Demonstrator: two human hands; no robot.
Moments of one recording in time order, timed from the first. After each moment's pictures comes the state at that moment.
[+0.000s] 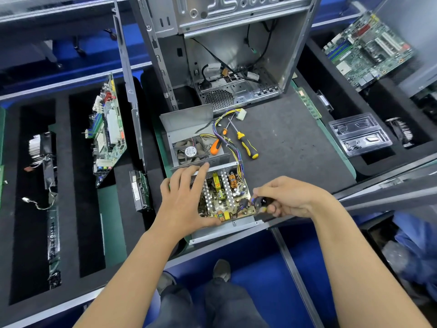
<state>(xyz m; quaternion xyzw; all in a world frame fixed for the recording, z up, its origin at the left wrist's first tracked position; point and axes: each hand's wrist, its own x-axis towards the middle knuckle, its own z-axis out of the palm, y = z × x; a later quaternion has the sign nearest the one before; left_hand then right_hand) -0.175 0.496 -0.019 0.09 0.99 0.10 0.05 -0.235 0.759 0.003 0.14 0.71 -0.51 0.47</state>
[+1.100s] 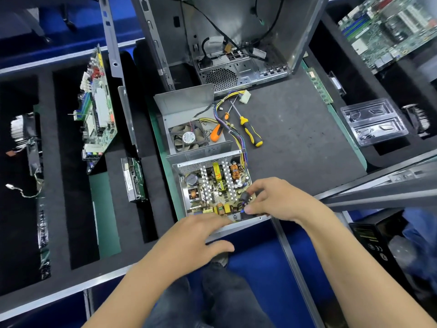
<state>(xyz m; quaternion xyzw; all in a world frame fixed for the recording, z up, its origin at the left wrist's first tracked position) -0.126 0.510 -0.004 0.17 0.89 0.34 0.26 -0.215 0.734 -0.002 0.03 0.83 -0.35 0.42</state>
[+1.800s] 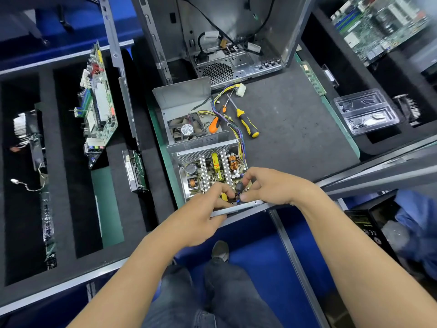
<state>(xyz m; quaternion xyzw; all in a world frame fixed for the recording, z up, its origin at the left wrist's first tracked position) -0.141 0.520 -0.003 0.10 0.84 0.42 0.33 -0.217 0.736 -0.004 -0.05 0.83 -0.32 0.45</state>
